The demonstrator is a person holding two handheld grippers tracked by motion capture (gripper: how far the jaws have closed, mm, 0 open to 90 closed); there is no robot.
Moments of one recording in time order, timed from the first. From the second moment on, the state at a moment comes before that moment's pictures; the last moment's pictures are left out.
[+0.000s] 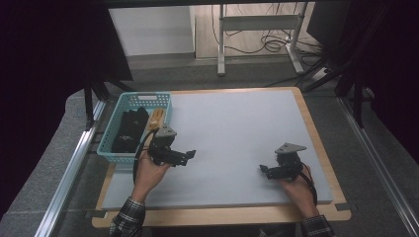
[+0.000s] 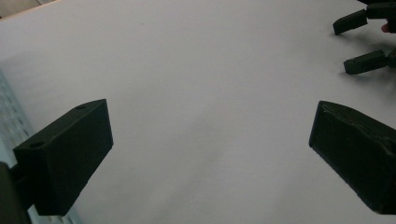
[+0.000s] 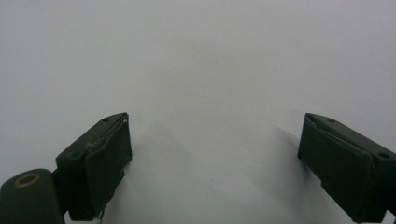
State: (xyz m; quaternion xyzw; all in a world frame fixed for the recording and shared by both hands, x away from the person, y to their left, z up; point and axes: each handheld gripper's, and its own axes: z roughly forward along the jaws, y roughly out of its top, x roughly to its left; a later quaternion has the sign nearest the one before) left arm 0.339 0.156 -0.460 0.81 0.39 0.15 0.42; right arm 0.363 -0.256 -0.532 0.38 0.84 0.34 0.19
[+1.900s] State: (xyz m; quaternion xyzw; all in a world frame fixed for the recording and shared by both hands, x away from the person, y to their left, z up) left arm 0.316 0.129 -0.547 0.84 0.38 0.12 0.37; right arm 0.363 -0.256 -0.532 0.38 0.84 0.34 0.19
